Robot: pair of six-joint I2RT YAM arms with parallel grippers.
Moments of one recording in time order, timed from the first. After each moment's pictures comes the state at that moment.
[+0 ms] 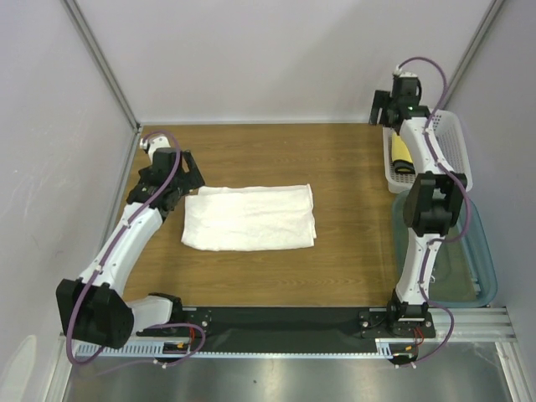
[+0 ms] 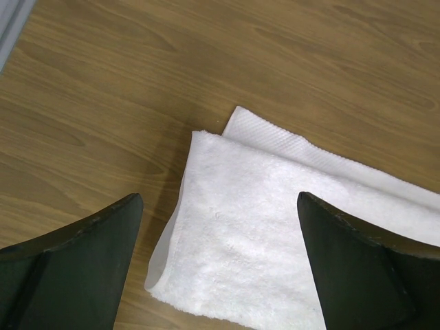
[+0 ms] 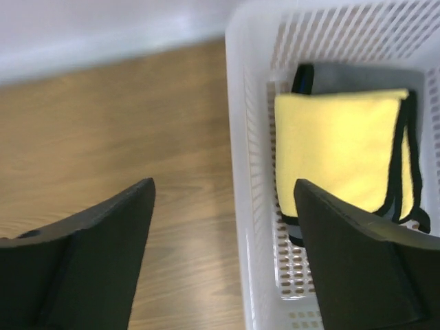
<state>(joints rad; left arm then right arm) -0.19 1.23 1.04 -0.52 -0.38 -0.47 -0.01 2.09 2.05 -0.51 0.14 0.12</state>
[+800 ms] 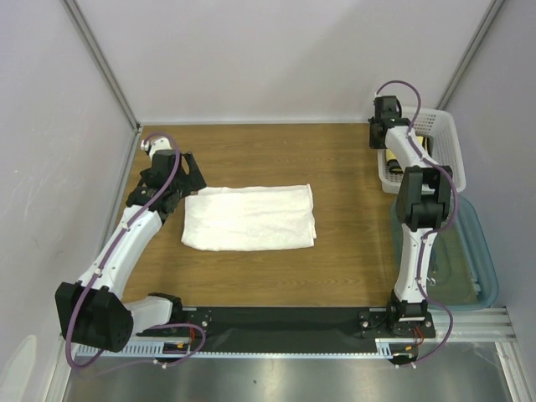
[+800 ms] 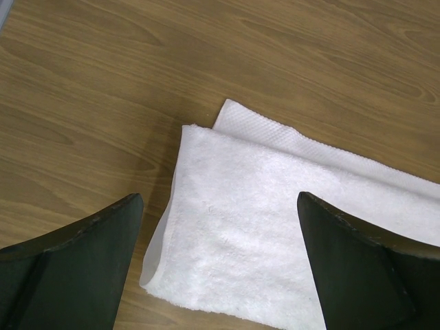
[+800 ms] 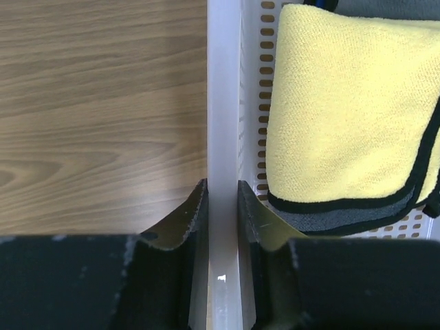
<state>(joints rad) -0.19 1.19 1.01 -0.51 -0.34 -0.46 0.03 2.23 1.95 -0.56 0.23 0.01</state>
